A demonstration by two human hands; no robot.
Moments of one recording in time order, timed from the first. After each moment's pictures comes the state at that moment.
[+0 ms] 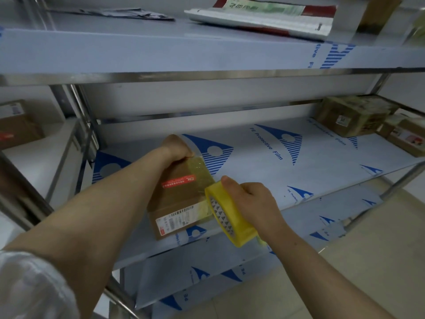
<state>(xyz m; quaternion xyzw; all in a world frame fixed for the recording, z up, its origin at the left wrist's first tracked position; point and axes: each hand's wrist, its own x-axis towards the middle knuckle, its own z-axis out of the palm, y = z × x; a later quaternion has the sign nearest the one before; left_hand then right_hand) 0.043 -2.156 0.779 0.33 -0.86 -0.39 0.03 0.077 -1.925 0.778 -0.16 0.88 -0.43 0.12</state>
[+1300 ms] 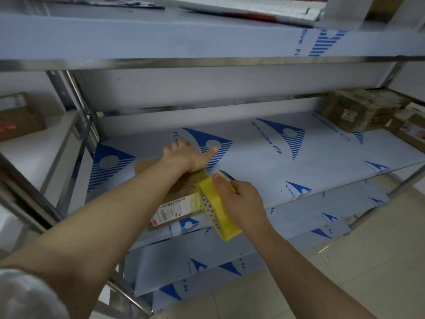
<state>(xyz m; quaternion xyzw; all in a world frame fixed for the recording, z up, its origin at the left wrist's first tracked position) 0.037 -2.107 0.753 0.32 -0.94 -0.08 -0.06 0.076 -1.921 0.755 -0.22 0.84 -0.49 0.09</state>
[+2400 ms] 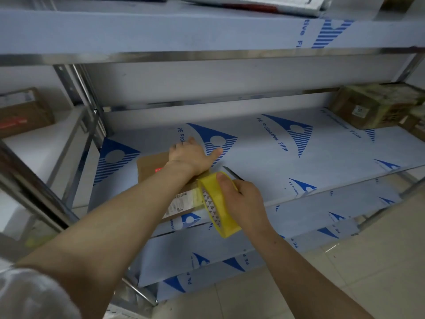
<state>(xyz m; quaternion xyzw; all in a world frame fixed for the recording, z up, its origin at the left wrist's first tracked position) 0.044 -2.093 0.748 0.31 -0.95 -0.07 -0.01 0.074 -1.916 0.749 -0.21 0.82 -0.52 0.12</state>
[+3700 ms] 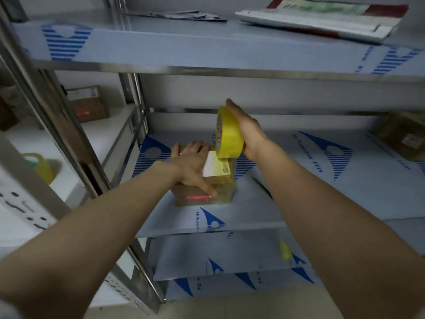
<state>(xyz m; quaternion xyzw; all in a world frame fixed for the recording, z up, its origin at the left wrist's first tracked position) 0.120 -2.147 0.762 0.21 -0.97 -0.07 -0.08 0.007 -2.043 0.835 -0.18 0.65 -0.65 0.34</state>
